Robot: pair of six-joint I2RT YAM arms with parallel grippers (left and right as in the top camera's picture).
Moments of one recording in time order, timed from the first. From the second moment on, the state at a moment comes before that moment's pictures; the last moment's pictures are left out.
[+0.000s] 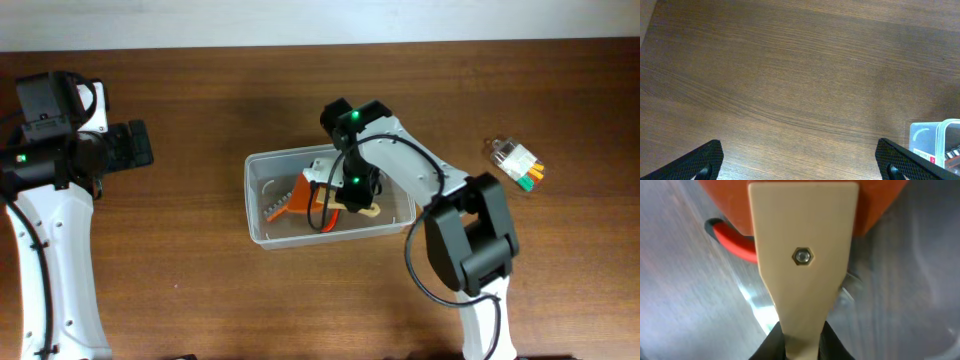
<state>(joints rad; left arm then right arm) 0.24 1.48 1.54 -1.02 -0.06 0.06 0.50 2.20 1.76 -1.27 -0.12 -0.80</state>
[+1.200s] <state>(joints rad) 0.24 1.48 1.54 -1.03 -0.06 0.07 -0.34 1.86 2.11 -1.49 0.02 -0.40</state>
